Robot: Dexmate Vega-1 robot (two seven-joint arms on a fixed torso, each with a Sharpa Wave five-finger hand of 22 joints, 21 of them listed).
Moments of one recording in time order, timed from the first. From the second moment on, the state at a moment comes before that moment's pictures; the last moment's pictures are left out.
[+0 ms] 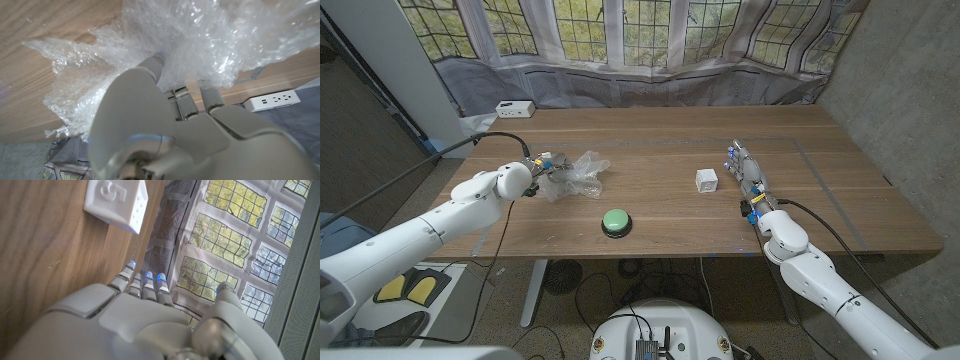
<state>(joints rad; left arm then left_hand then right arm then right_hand) 0.75 1.00 0.63 -1.70 0.35 0.32 -0.18 1.41 0.17 0.35 -0.17 0.23 0.62 0.09 0.34 0.25 0.56 0.01 0.40 0.33 0.72 -0.03 0.30 0.23 0.76 0.25 0.42 0.19 -1.12 -0.54 -0.36 -1.62 0.54 0.30 -0.22 0.19 0.05 0.24 -0.13 0.18 0.15 0.08 0.20 0.19 0.11 0.15 0.22 0.19 -0.01 0.13 0.21 0.20 0.16 0.07 0.20 0.17</state>
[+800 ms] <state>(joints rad) 0.76 1.03 0.61 -1.78 0.37 0.35 -0.15 1.40 0.18 0.38 -0.15 0.23 0.62 0.09 0.34 0.27 0.57 0.02 0.40 0.36 0.73 -0.04 0.30 0.24 0.93 0.07 0.43 0.19 -1.13 -0.54 -0.36 -1.61 0.54 0.32 -0.21 0.19 0.05 0.24 -0.13 0.18 0.15 0.08 0.20 0.19 0.11 0.15 0.21 0.19 -0.01 0.13 0.21 0.20 0.16 0.07 0.20 0.17</state>
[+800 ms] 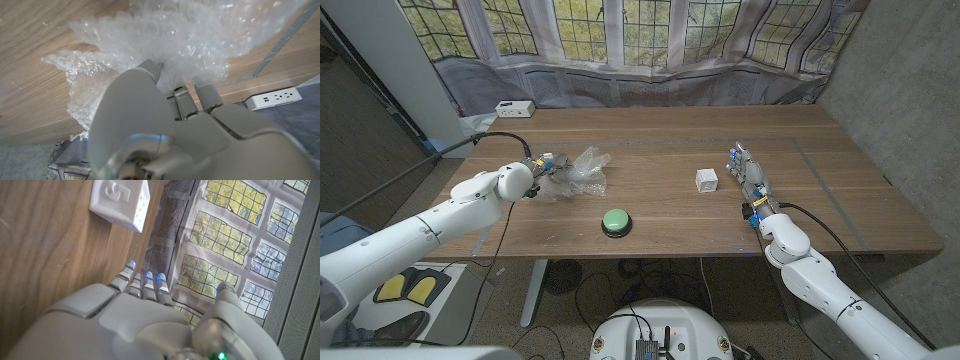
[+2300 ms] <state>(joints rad) 0.82 1.12 0.49 -1.95 0.39 0.39 -0.10 1.37 0.15 0.42 -0.16 0.23 0.65 0.05 0.35 0.28 0.59 -0.01 0.40 0.39 0.76 -0.07 0.30 0.25 0.91 0.06 0.45 0.19 -1.13 -0.54 -0.35 -1.60 0.55 0.34 -0.20 0.19 0.05 0.24 -0.13 0.18 0.16 0.08 0.20 0.19 0.11 0.15 0.21 0.19 -0.01 0.13 0.21 0.20 0.16 0.07 0.20 0.17</state>
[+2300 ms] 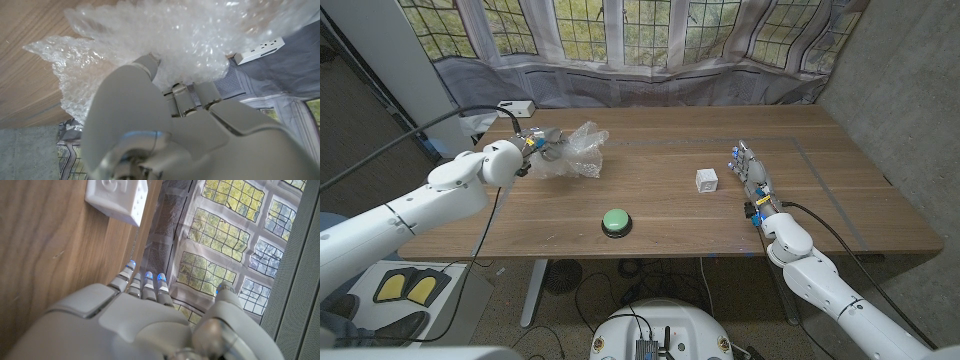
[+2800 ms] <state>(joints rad) 0.86 1.11 0.44 -1.95 0.35 0.35 -0.01 1.53 0.05 0.47 -0.19 0.23 1.00 0.07 0.47 0.29 0.86 -0.02 0.50 0.51 0.90 -0.05 0.38 0.30 0.91 0.00 0.61 0.20 -1.14 -0.53 -0.35 -1.61 0.54 0.34 -0.21 0.19 0.05 0.24 -0.13 0.18 0.16 0.08 0.20 0.19 0.11 0.15 0.21 0.19 -0.01 0.13 0.21 0.20 0.16 0.07 0.20 0.17</state>
